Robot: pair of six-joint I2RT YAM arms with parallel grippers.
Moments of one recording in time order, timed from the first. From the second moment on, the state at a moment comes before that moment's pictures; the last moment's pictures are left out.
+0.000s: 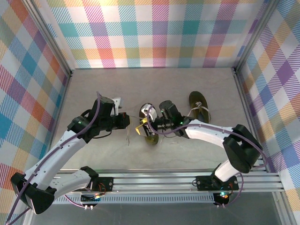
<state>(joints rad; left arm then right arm) -0.56 1.03 1.04 -0.77 0.16 -0.56 0.82 1.56 0.91 0.14 -0.58 0.19</state>
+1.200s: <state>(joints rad) -0.56 1.03 1.04 -0.77 0.15 -0.55 0.83 1.41 0.90 -0.05 -0.19 0.24</state>
